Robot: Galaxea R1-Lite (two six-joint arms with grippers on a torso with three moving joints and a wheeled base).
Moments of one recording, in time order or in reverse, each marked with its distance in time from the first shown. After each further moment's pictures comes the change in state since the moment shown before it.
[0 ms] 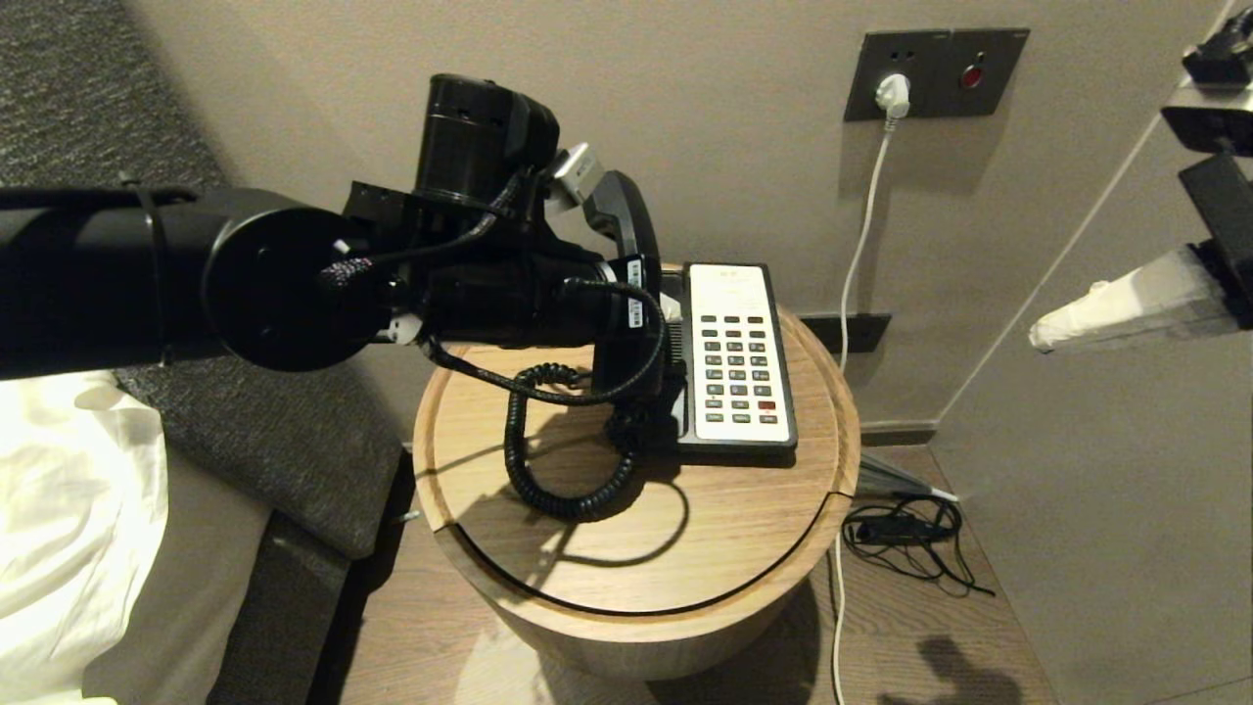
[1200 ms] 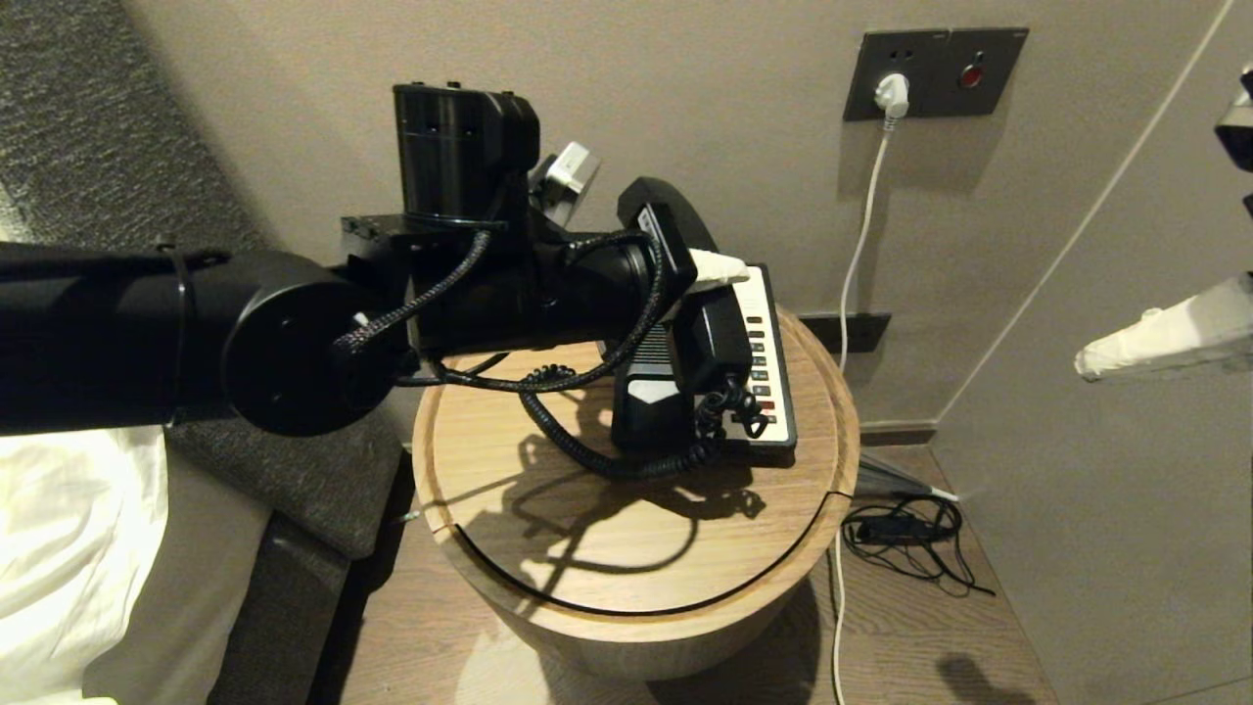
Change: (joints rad) left arm -0.017 -0.024 0.155 -0.391 -0.269 -0.475; right arm -0.010 -0.065 0.077 -0.003 -0.001 0.003
